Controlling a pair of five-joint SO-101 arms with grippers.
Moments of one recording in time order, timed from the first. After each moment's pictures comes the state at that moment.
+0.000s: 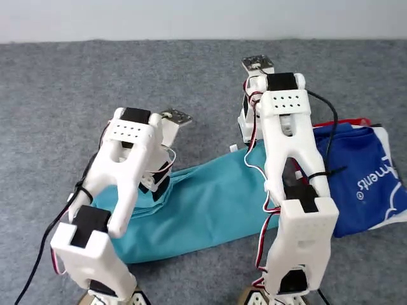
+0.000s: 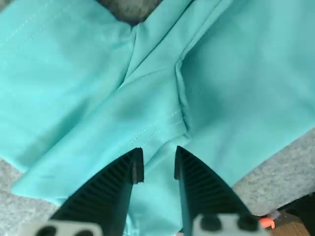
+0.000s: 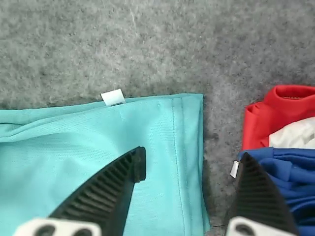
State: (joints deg) left arm 8.9 14.7 7.8 96.0 -15.3; right arm -8.4 26.7 -27.8 93.5 5.7
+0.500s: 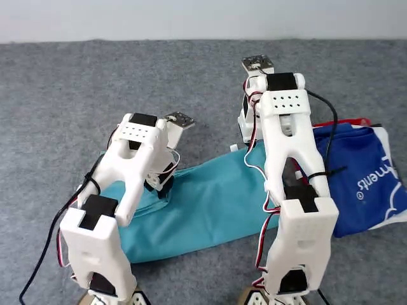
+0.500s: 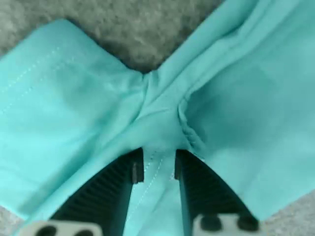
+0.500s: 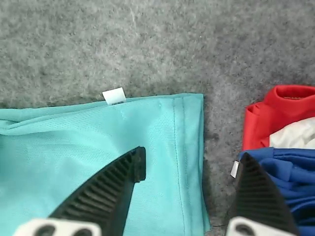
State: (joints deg) left arm 9.0 21.8 7.8 85.8 -15.3; right arm -8.4 26.7 -27.8 93.5 5.7
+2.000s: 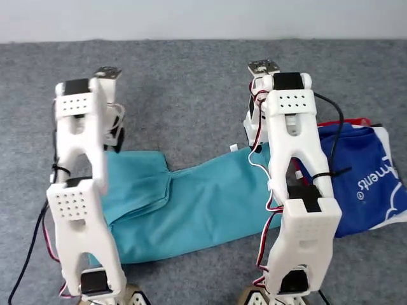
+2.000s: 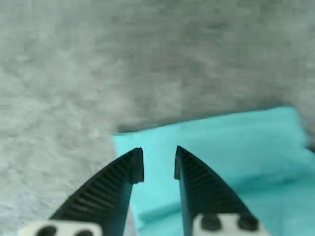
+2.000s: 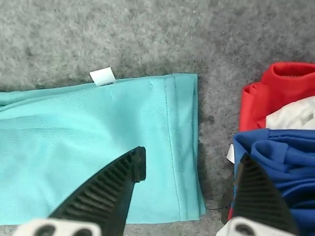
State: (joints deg) left arm -13.5 48.2 -41.9 98.9 -12.4; right arm -6.6 26.7 -27.8 97.2 6.7
